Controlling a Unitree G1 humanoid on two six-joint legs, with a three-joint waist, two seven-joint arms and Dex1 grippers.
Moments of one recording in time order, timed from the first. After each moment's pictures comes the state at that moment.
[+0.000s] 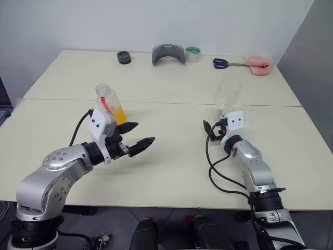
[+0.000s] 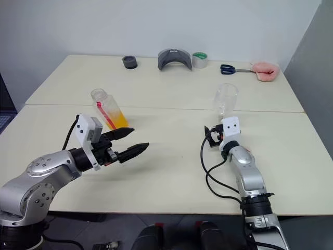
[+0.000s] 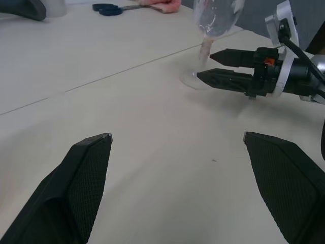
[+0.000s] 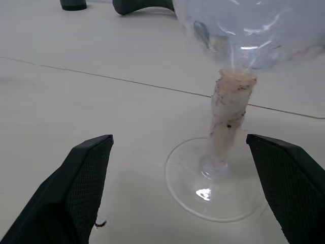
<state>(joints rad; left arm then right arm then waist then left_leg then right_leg) -0.18 0.69 0.20 -0.47 -0.69 0.76 -0.66 -0.42 -0.18 0.02 0.12 0.12 0.28 0.20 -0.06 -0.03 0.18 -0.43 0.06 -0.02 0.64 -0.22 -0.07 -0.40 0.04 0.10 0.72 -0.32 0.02</state>
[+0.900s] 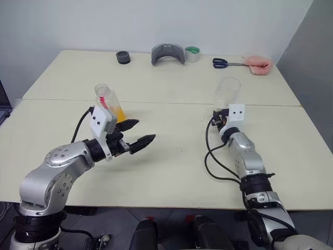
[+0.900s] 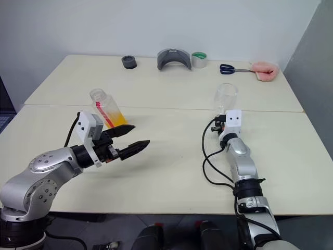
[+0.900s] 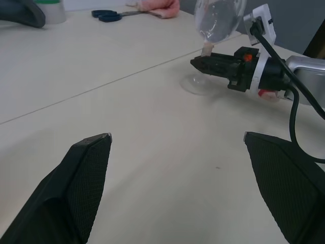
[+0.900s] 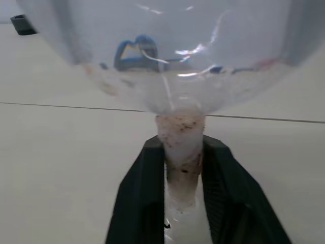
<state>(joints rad) -0.20 0.68 0.20 -0.44 -0.68 0.73 -0.67 -0.59 -0.12 -0.08 0.41 0.13 0.13 0.15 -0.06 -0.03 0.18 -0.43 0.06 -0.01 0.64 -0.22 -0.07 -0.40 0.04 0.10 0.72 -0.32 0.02</state>
